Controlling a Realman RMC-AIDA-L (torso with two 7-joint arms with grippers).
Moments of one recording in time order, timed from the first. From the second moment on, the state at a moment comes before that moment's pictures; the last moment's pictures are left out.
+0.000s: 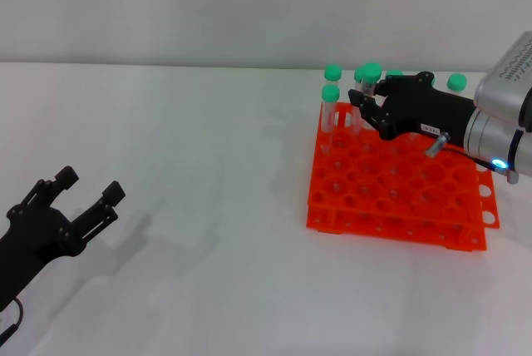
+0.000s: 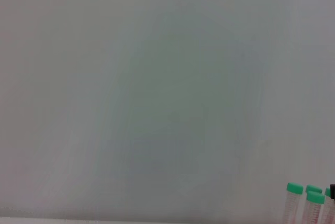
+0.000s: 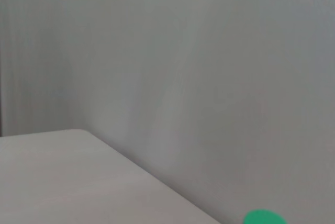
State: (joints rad) left arm -0.34 -2.08 2.84 -0.23 -0.93 1.56 -0.78; right arm 0.68 1.99 -1.64 -0.52 -0.83 -0.74 0.93
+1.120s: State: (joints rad) left arm -0.35 -2.08 2.84 -0.23 -0.93 1.54 -0.78; right arm 0.74 2.01 -1.63 -0.48 -0.91 -0.67 0.99
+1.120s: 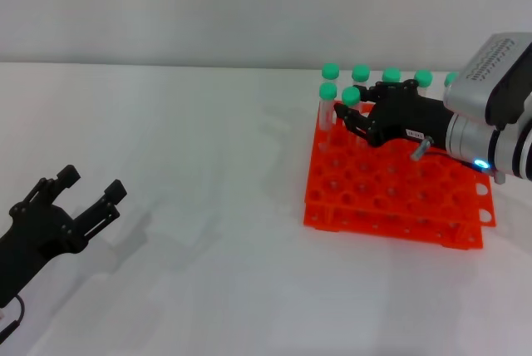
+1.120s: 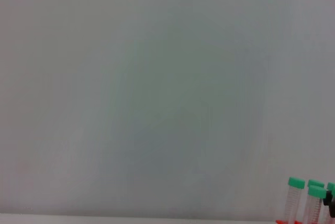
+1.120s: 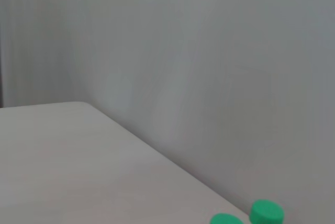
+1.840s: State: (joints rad) left arm -0.36 -2.08 2.84 -0.23 -0.97 1.54 -0.75; right arm 0.43 1.99 -1.52 -0.66 -0.91 -1.07 0.96
